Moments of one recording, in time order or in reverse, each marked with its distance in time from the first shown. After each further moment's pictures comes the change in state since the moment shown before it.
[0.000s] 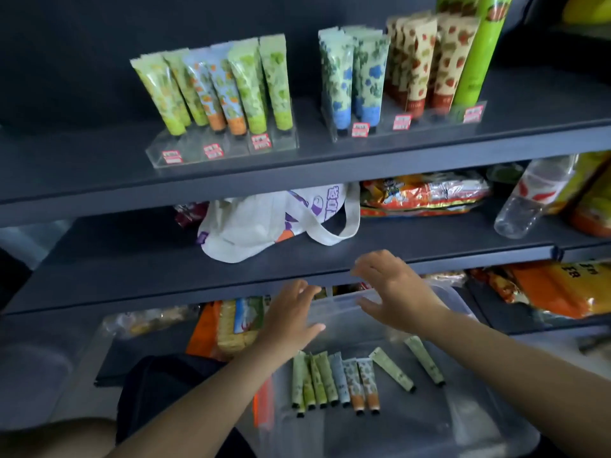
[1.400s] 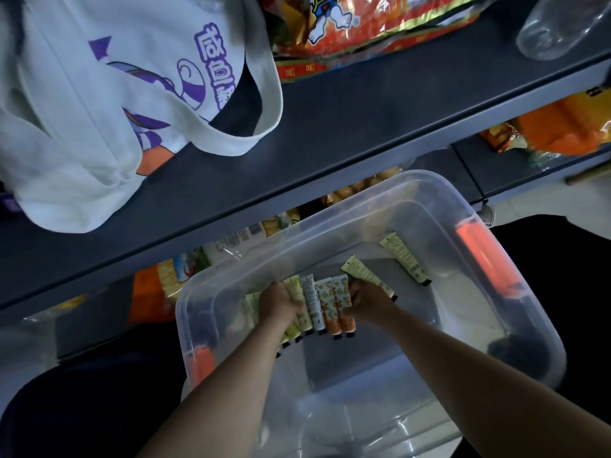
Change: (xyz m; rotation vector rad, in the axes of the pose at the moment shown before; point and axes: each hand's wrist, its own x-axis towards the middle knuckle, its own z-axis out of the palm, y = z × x) left_hand 0.035 -0.031 0.208 -0.121 -0.583 -0.744; right_hand -0.141 0.020 0.205 0.761 -0.780 1.309
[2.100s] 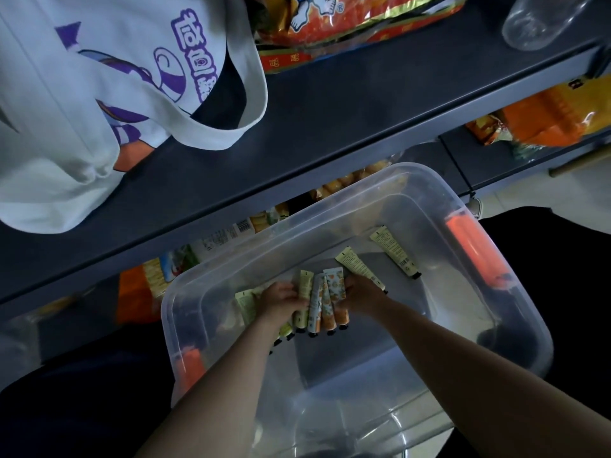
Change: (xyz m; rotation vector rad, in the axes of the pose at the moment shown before) left_hand 0.004 -0.010 0.023 -0.713 -0.173 -0.037; right_hand -0.001 -0.006 -0.007 0.073 -0.061 0.053
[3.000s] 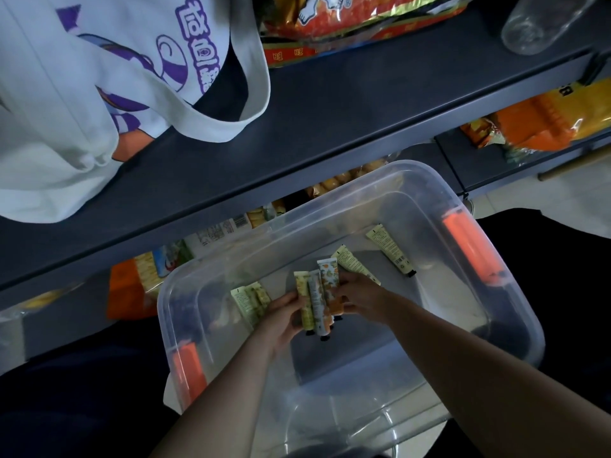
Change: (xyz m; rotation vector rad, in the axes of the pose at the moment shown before) left_hand -0.016 -0.023 0.011 -0.539 -0.319 -0.147; right_hand -0.003 0.002 0.004 0.696 -0.180 0.063
